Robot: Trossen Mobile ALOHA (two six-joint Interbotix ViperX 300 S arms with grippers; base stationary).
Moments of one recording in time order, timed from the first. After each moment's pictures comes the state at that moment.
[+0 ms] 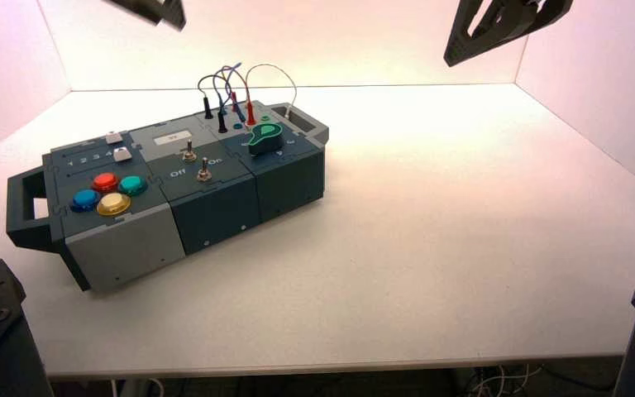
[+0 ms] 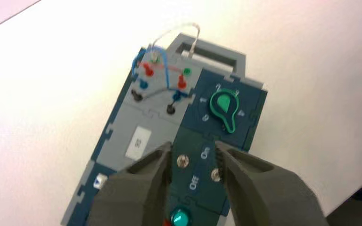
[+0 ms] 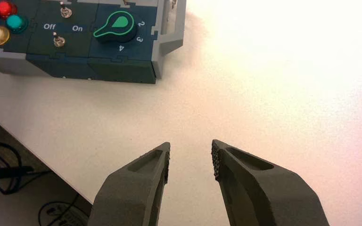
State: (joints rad) left arm -0.40 -0.49 0.80 -0.14 0.67 0.29; right arm 0.59 -0.65 0.98 0.05 0.60 -0.11
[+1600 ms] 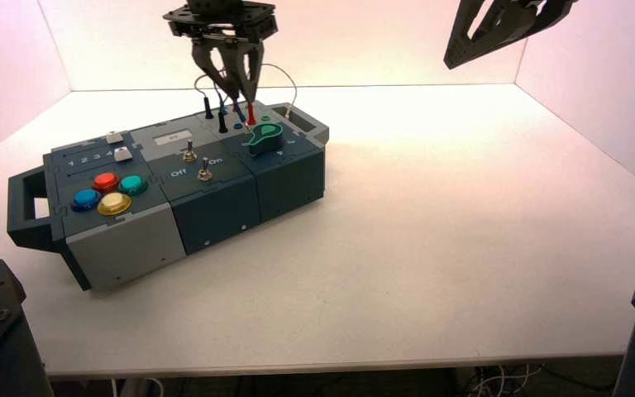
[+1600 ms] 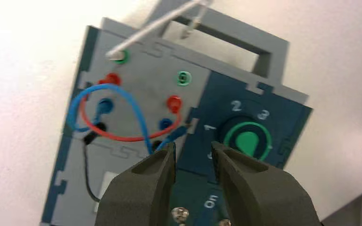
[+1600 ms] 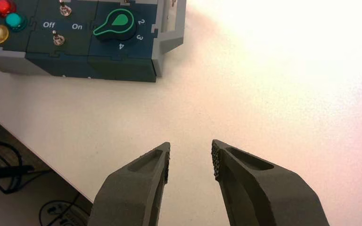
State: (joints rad) left arm -0.41 0.16 0.42 -0.15 0.82 0.28; right arm 0.59 -0.64 0.98 0.05 0.60 -0.11
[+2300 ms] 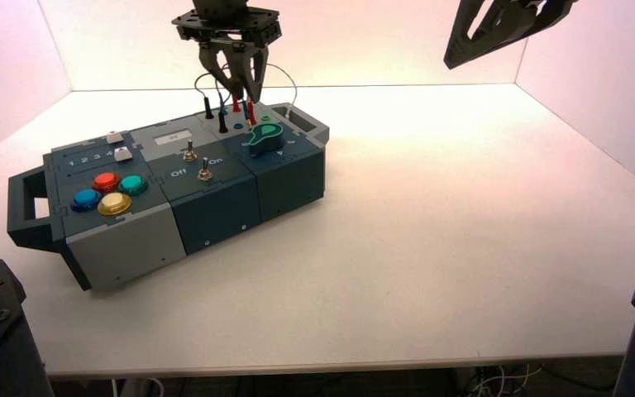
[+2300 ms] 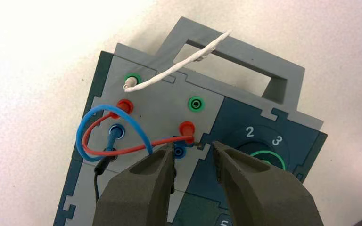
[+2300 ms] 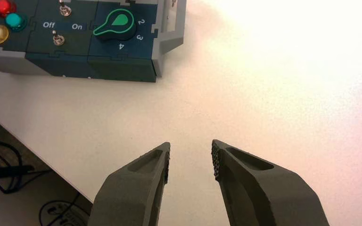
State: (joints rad) left arm -0.41 0.24 0.35 -0.15 0.81 0.29; right arm 0.59 -0.64 0.98 0.05 0.60 -0.11
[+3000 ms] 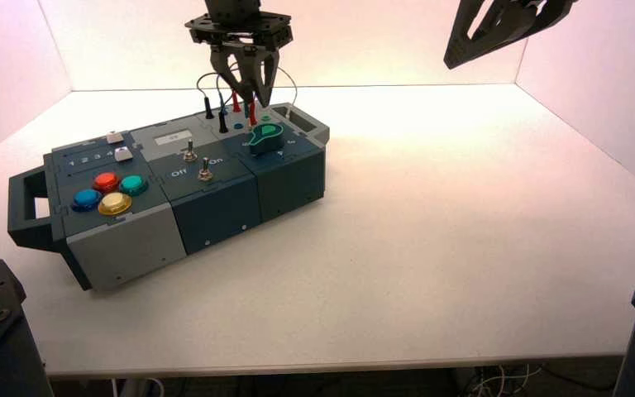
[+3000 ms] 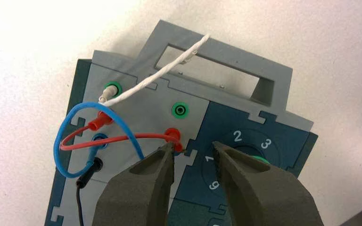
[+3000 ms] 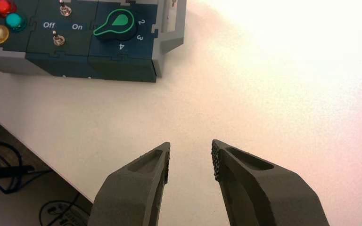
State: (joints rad) left arm -0.44 0.27 0.31 -0.14 0.84 0.29; right arm 0.59 -0.64 0.98 0.05 0.60 -0.11
